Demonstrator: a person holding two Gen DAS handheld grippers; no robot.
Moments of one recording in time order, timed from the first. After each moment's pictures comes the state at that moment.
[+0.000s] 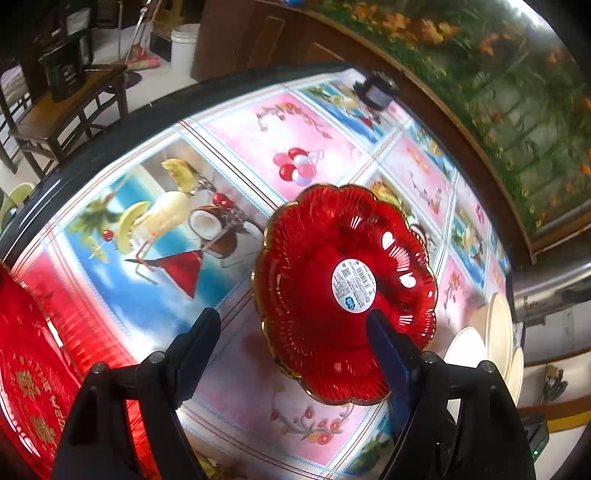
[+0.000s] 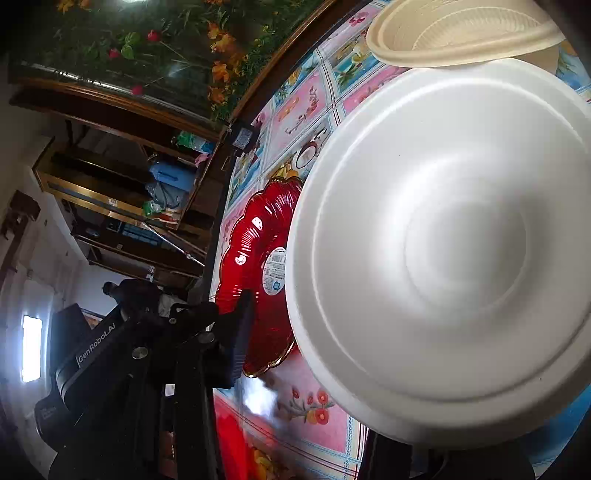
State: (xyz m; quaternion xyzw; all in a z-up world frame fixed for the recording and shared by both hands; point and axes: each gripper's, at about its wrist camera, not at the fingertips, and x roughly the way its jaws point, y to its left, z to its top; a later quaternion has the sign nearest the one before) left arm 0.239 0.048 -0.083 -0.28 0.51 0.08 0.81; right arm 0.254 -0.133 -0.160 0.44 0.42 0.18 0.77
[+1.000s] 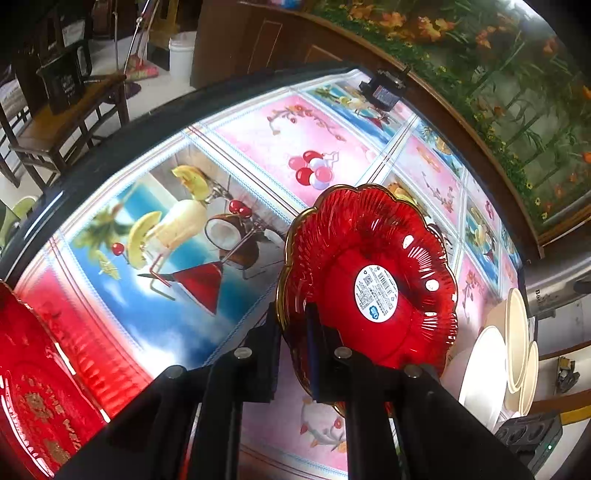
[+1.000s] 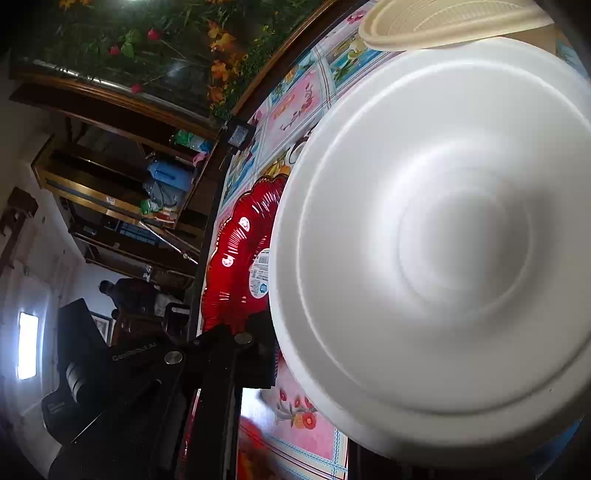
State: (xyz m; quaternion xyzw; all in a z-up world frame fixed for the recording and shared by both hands) left arm 0.232 0.060 -0.087 -0.26 0.50 0.09 0.82; right arm 0.254 -0.129 -0.167 0.43 0.42 0.18 0.78
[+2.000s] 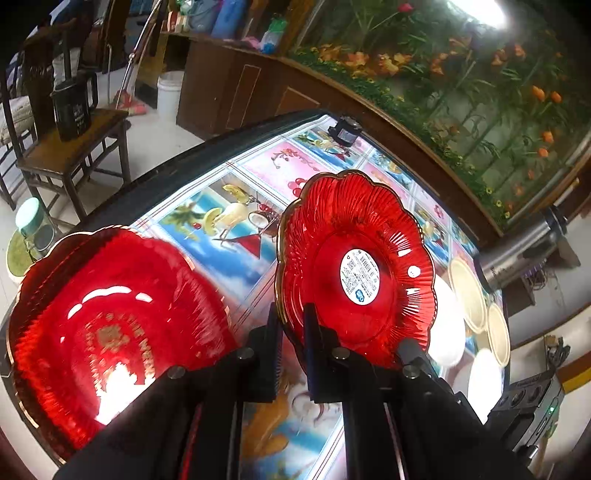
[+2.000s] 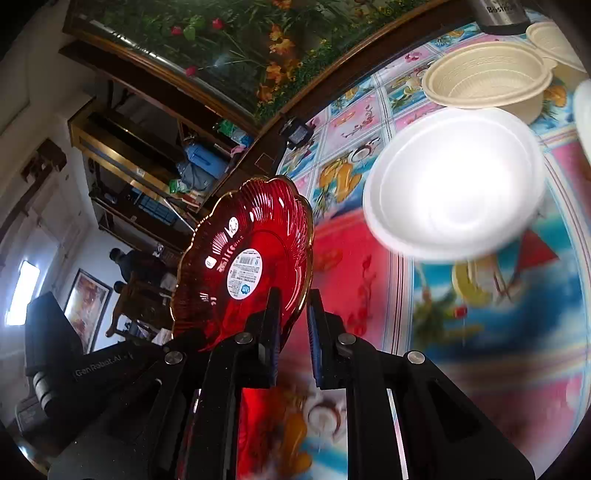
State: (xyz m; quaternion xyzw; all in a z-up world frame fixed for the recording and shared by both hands) left arm 0.118 0.070 -0.027 -0.25 0.42 0.05 0.87; right arm 0.170 -0.115 -0.109 0.37 0.37 0.22 0.82
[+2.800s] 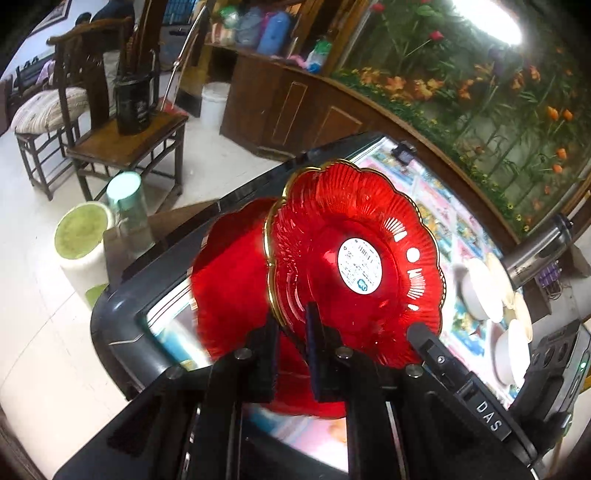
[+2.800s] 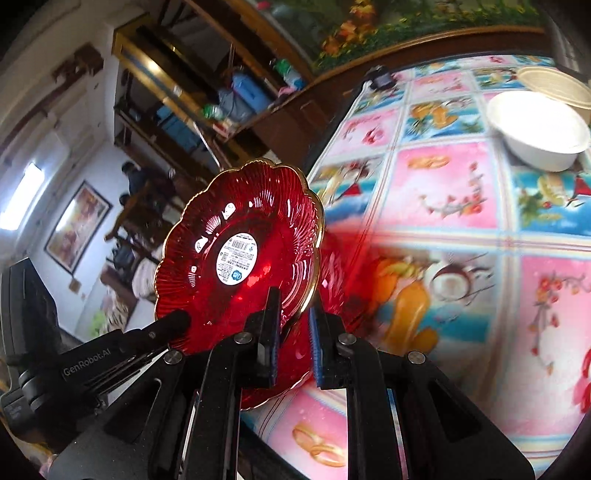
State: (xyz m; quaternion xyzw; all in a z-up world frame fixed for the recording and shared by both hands) left arm 0.008 0.165 -0.043 -0.25 0.41 0.11 0.87; right arm 0.093 0.005 -0.091 0.22 0.42 0.31 0.83
